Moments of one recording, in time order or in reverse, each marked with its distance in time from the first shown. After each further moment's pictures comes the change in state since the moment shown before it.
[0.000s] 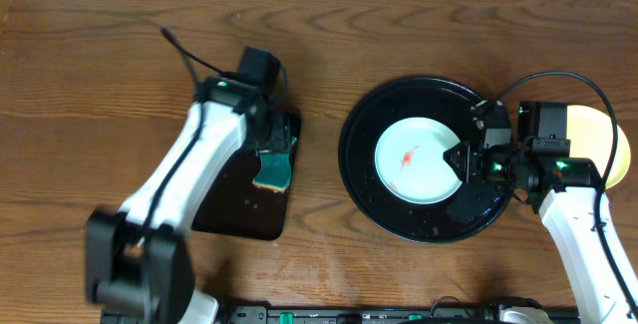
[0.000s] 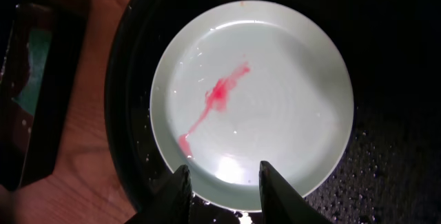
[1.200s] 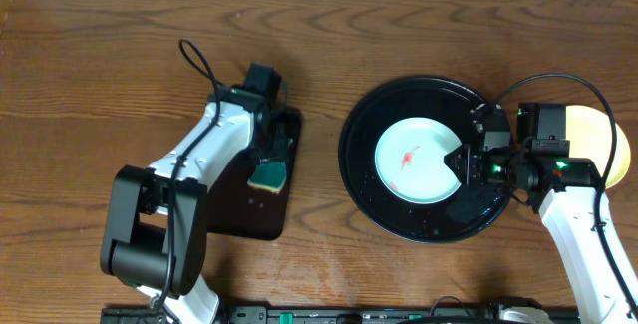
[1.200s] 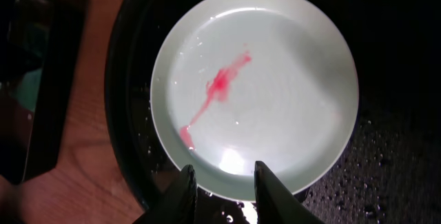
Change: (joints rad) left arm 0.027 0.100 -0.125 0.198 0.028 0.005; right arm 0.000 0.000 0.000 -0.028 -0.002 0.003
